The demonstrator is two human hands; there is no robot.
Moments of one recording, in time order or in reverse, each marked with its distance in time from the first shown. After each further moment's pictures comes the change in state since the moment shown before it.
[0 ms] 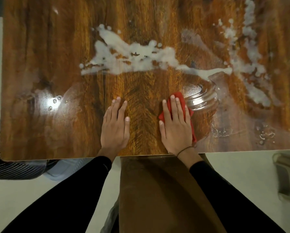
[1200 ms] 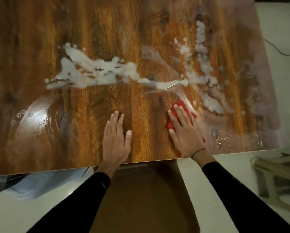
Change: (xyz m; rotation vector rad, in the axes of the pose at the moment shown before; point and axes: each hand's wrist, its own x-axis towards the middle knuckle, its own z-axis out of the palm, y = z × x) left_hand -0.005 0.130 0.037 -0.061 -0.087 -0.053; right_hand -0.020 0.174 -0.057 -0.036 -0.110 -0.104
